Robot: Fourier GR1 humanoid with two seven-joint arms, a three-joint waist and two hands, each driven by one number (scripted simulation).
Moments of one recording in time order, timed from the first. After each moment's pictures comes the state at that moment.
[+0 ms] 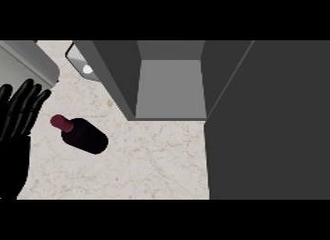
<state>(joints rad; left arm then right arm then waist) 0.01 0.09 0.01 -2.10 0.00 0.01 -0.02 -0.03 -0.12 0.03 -2.10 -0.01 0.01 0.01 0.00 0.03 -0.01</state>
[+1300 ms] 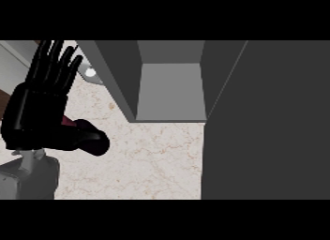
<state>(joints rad) -0.31 0.05 0.07 -1.84 0.28 0.05 0.24 0.15 -0.18 -0.02 -2.36 -0.33 0.20 0.30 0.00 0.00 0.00</state>
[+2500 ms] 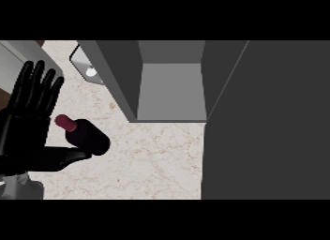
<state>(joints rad) -0.13 0.08 0.08 -1.93 0.26 0.05 0.23 0.11 -0.13 -0.06 -2.36 -0.32 0.24 0.37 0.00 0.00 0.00</state>
